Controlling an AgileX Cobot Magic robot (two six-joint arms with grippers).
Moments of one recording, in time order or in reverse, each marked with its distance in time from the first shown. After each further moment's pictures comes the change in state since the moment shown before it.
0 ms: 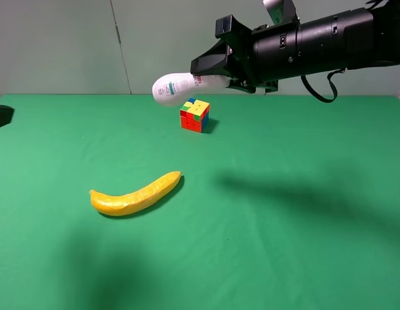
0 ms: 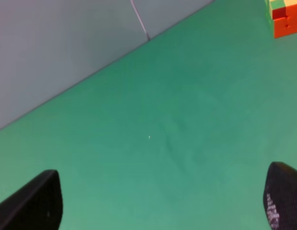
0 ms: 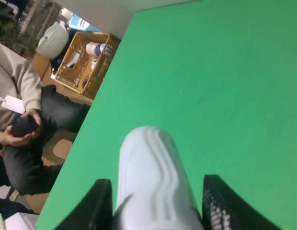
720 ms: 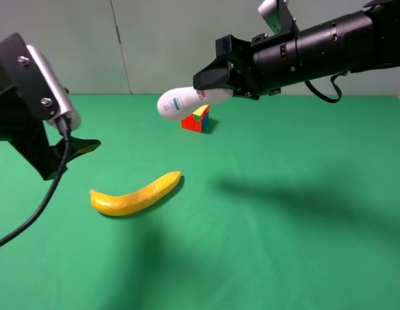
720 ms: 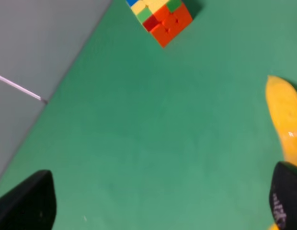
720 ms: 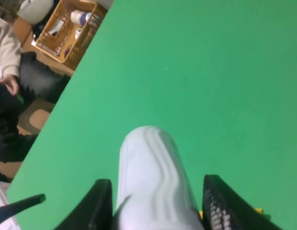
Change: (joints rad) left arm -0.343 0.326 -0.016 -0.045 -0.230 0.282; right arm 0.000 0.000 0.000 -0.125 0.016 -0.001
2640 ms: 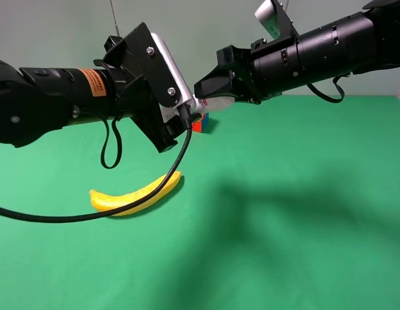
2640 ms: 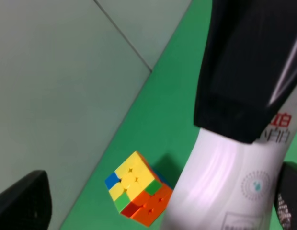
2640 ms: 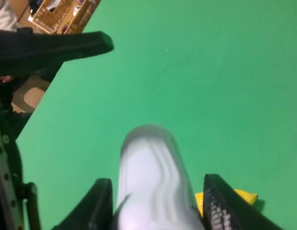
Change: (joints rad) left arm -0.262 0.438 -0.187 0.364 -0.507 -0.412; right arm 0.000 0.000 0.000 -0.063 0.036 0.000
